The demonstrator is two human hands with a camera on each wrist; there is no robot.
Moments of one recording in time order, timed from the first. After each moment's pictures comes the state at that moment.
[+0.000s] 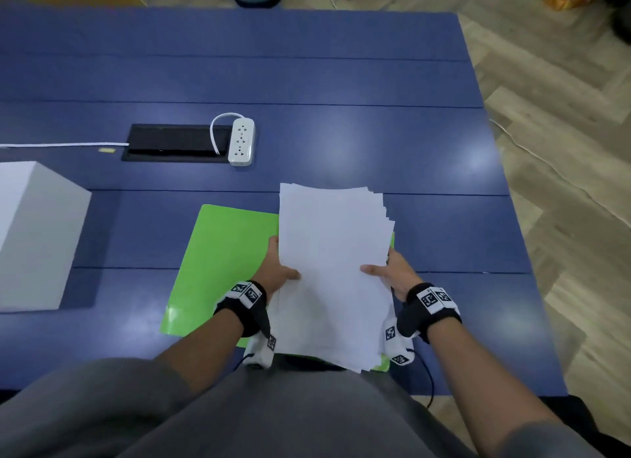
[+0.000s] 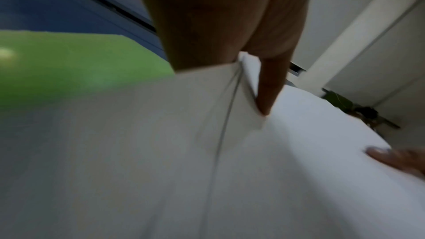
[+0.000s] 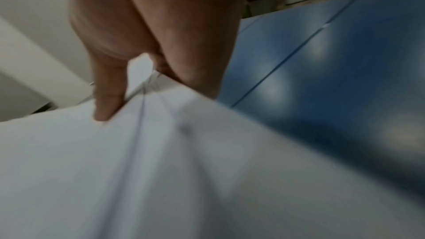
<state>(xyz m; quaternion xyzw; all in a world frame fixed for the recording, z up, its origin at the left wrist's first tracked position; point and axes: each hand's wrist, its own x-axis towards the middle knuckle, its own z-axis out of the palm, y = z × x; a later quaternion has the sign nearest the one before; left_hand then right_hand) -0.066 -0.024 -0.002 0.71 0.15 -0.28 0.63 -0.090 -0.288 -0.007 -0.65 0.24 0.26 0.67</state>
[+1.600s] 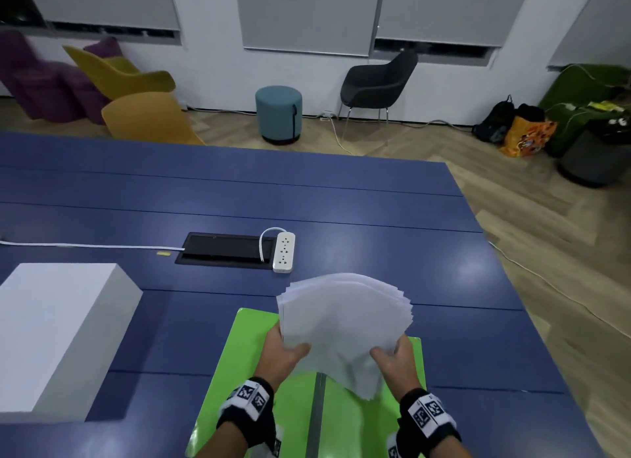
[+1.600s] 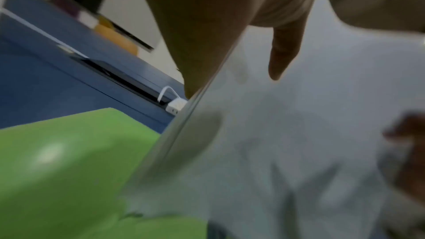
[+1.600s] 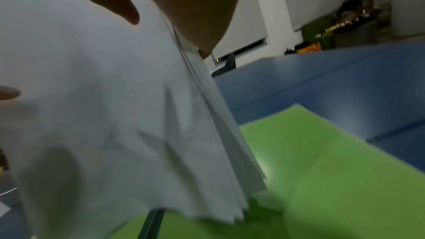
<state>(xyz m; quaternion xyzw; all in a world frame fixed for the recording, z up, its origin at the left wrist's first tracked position) -0.042 0.062 0.081 0.69 0.10 -0.09 0.71 -0.075 -0.156 0.084 -0.73 0.17 -0.05 0.66</state>
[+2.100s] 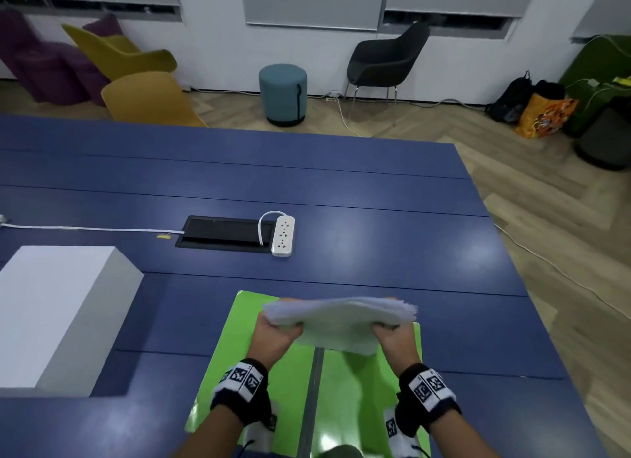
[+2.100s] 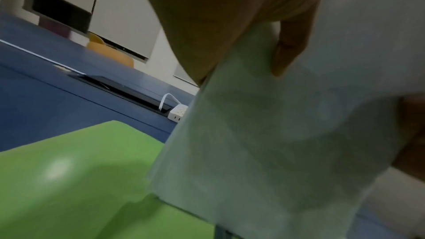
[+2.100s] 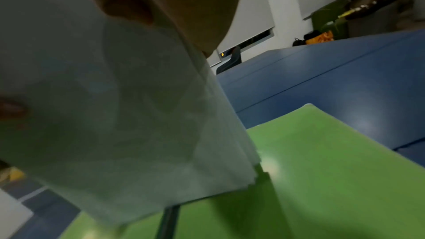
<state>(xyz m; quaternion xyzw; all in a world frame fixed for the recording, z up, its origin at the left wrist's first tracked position) -0.041 0.061 0.082 0.73 0.07 -0.06 0.67 -0.061 -0.169 0.087 -0.74 0.12 -0.06 0.66</state>
